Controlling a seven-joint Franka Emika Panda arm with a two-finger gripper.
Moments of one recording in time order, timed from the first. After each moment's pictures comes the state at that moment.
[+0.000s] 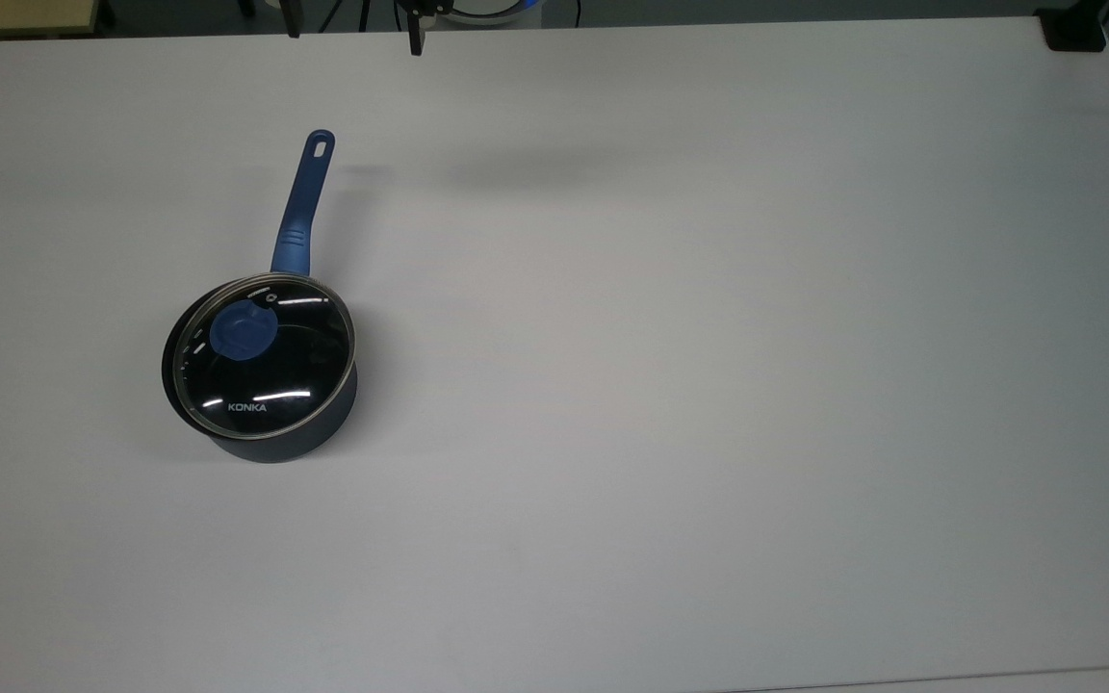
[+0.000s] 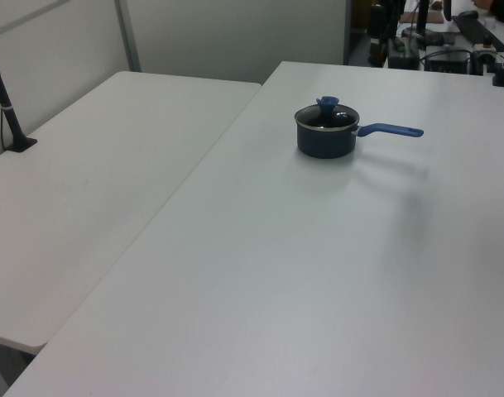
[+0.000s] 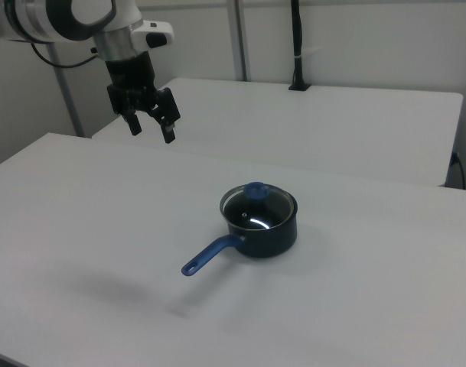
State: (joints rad) arm -0.02 0.00 -0.02 -1.58 -0.06 1.64 0.06
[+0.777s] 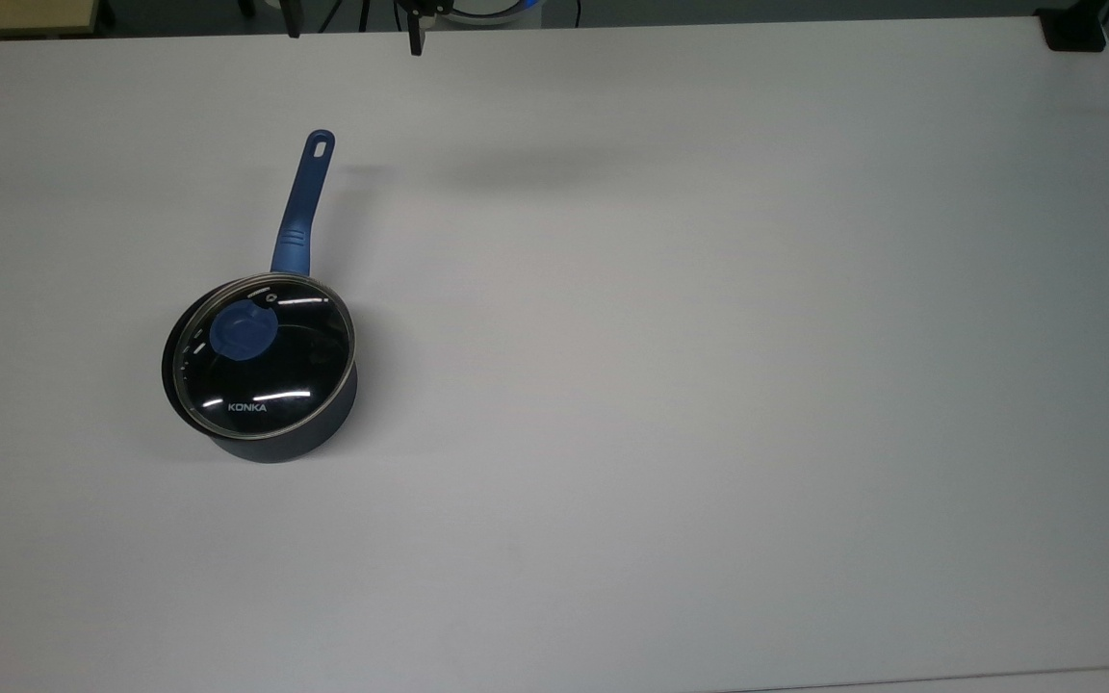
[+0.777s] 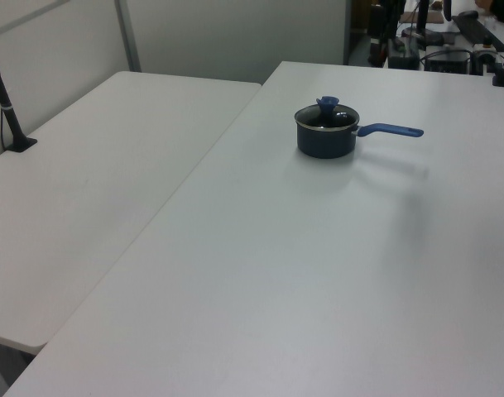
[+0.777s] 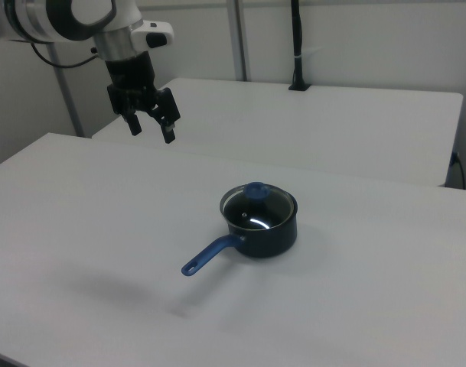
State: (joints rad) arm -0.02 0.00 -0.02 -1.58 -0.06 1.64 0.06
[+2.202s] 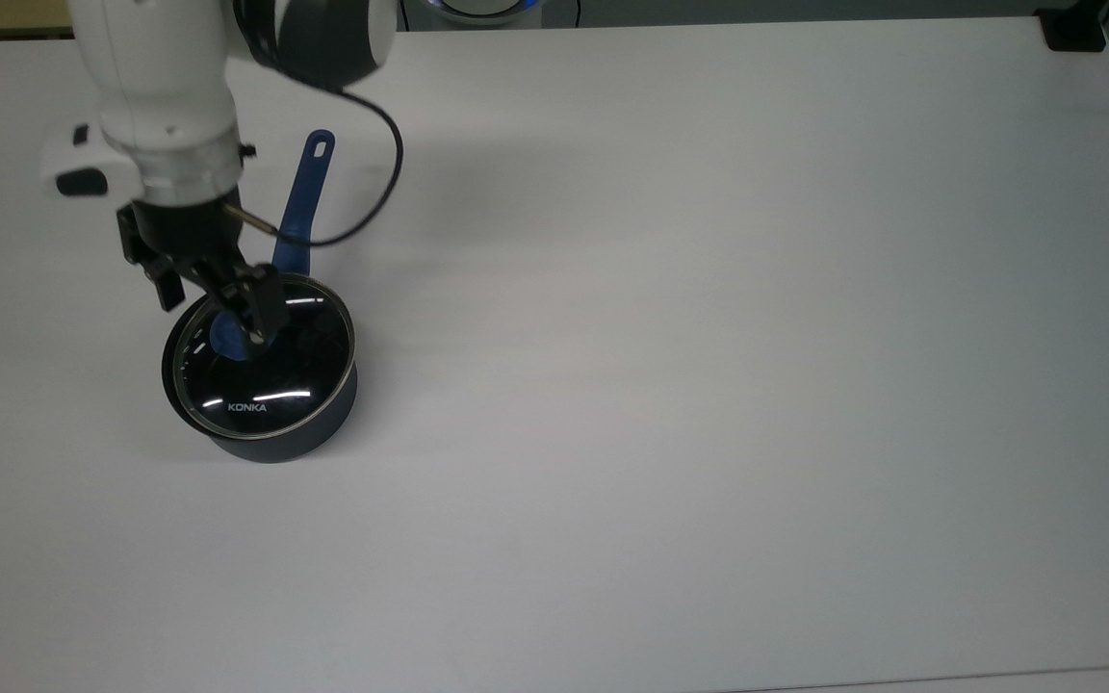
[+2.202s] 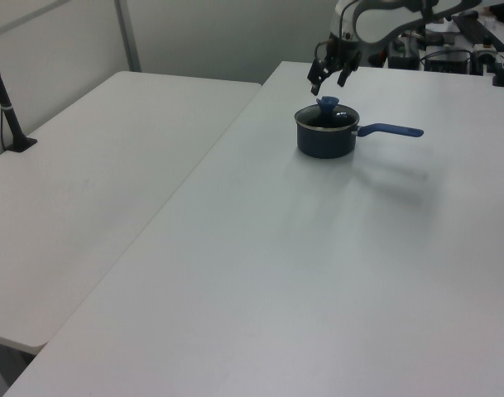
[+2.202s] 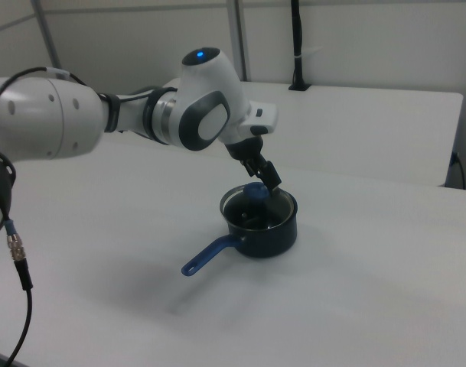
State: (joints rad) arm -0.18 0.40 -0.04 -1.59 -0.06 2.32 0.34
